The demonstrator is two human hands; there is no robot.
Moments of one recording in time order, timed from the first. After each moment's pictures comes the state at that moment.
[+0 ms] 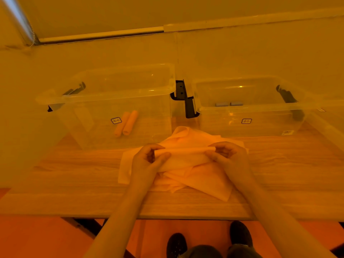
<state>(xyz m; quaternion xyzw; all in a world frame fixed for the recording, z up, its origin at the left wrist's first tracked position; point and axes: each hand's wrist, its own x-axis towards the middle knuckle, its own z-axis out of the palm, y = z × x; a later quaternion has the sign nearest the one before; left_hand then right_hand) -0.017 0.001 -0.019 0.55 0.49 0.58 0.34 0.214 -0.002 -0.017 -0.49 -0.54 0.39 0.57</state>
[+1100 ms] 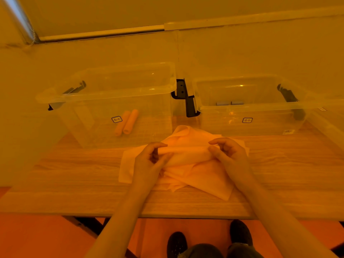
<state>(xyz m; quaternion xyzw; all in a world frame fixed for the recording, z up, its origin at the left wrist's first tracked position) -0.014 -0.006 -0.015 0.61 0.51 0.55 0.27 0.213 -0.001 -0.018 -0.46 -0.56 0.37 0.58</state>
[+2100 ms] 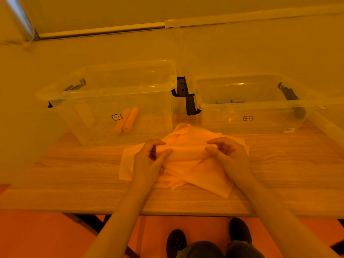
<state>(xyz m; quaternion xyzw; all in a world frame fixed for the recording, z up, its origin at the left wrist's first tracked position) -0.011 -0.009 -0.012 0.59 0.52 0.56 0.27 0.211 -0.001 -0.016 -0.46 -0.56 0.37 0.58</state>
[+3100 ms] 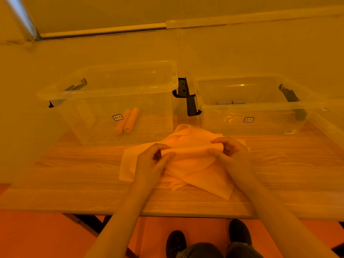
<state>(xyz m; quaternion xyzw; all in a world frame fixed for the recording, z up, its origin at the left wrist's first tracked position) -0.015 -0.008 -0.016 0.64 0.50 0.52 0.25 0.213 -0.004 -0.014 -0.46 -0.55 0.38 0.58</state>
